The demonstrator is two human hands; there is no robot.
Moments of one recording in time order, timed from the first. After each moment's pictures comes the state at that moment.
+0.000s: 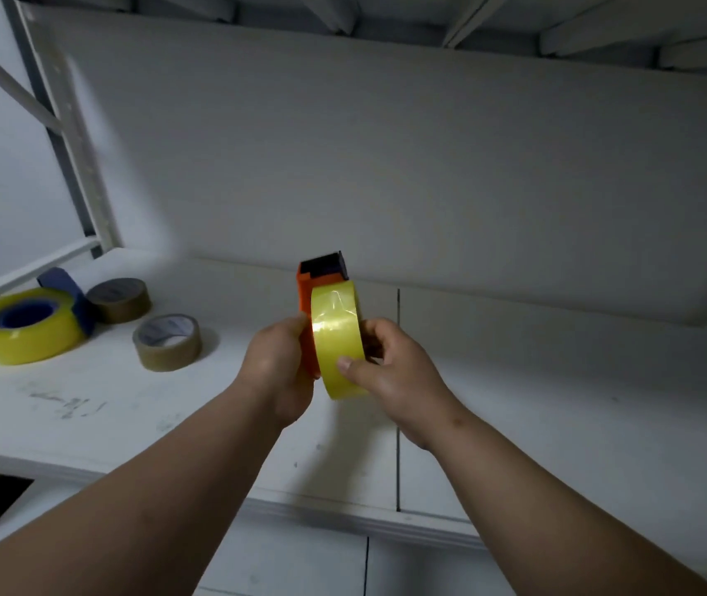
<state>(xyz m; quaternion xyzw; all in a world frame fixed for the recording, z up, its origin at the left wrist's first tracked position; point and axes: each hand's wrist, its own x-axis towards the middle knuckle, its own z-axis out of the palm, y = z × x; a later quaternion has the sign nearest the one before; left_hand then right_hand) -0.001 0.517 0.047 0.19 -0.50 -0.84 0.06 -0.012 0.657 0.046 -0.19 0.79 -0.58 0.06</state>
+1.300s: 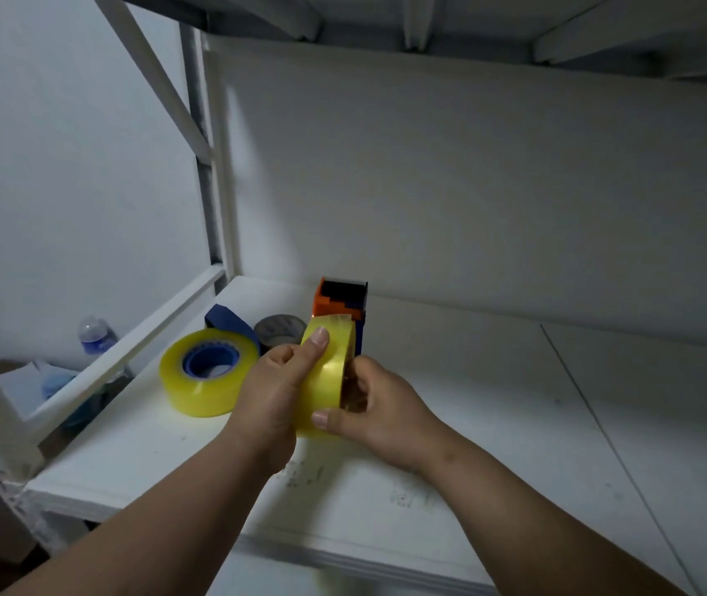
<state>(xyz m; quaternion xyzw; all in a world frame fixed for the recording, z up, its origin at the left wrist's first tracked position) 0.029 0.222 0.035 0.12 -0.56 -0.82 0.09 -0.007 0.357 0.029 -0.27 0.81 -0.50 0.12</state>
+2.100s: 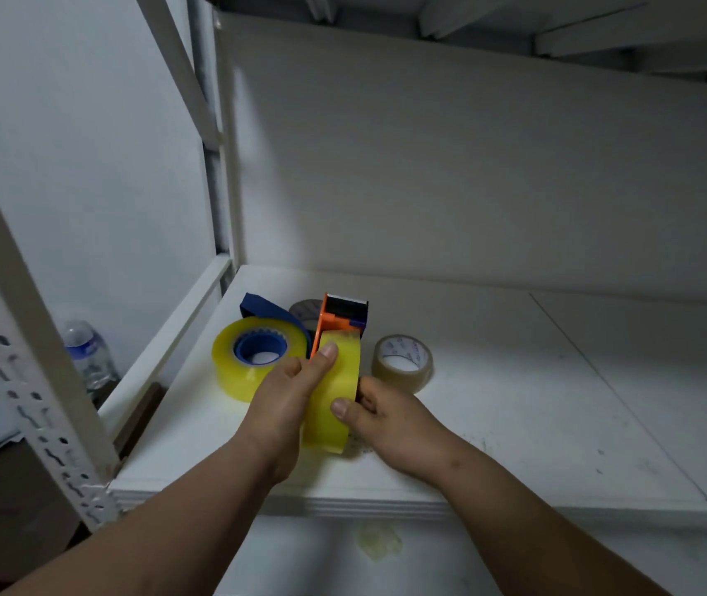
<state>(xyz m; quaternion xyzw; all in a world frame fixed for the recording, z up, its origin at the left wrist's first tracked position) 0.062 0.128 0.004 0.07 -0.60 -0.80 -0.02 0.051 0.275 0.004 -0.19 0.85 -0.48 0.12</state>
